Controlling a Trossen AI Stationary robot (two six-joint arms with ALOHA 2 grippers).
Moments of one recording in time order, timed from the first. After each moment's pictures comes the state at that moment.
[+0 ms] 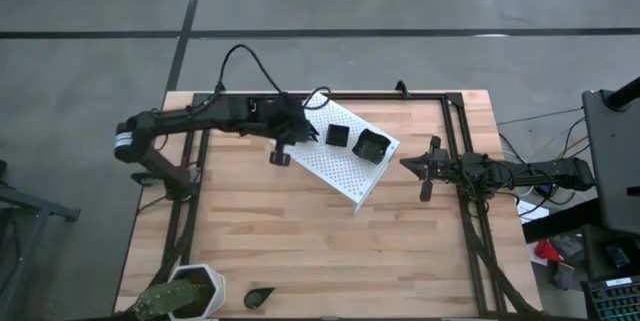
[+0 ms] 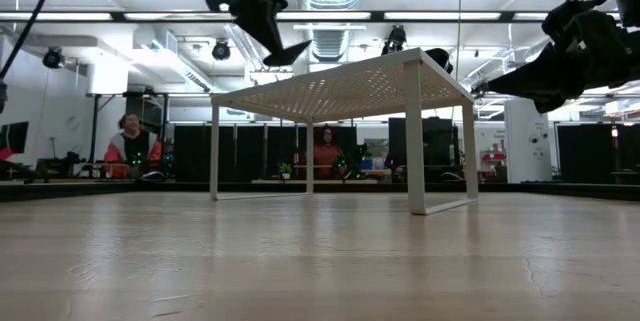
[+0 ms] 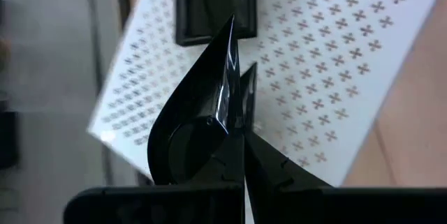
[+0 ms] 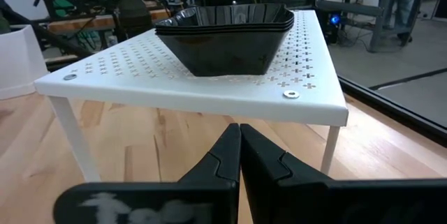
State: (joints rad) left arm 0.20 1.51 1.50 -0.93 -0.19 0.52; right arm 0.02 0.20 0.01 0.05 0.31 0.15
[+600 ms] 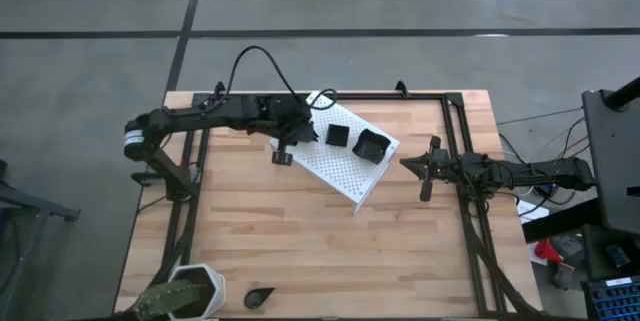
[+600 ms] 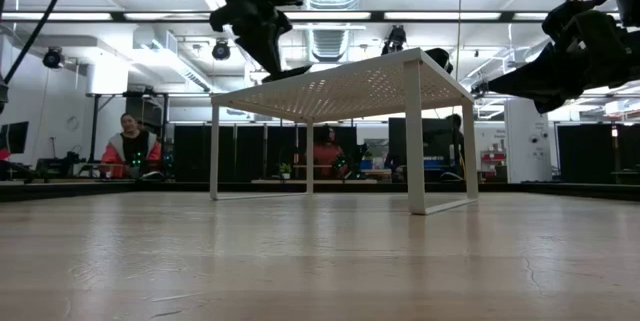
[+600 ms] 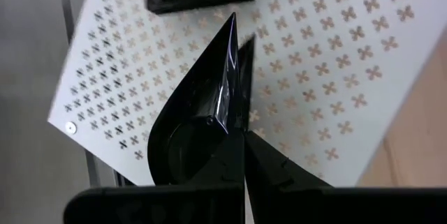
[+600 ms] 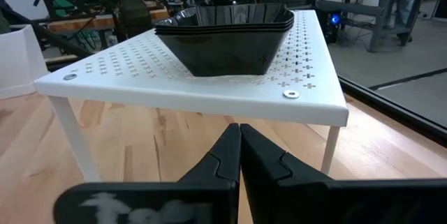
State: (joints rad) left arm 0.24 1.58 1.50 -0.95 -0.15 0.52; right arm 0.02 0.20 0.01 0.05 0.31 0.15
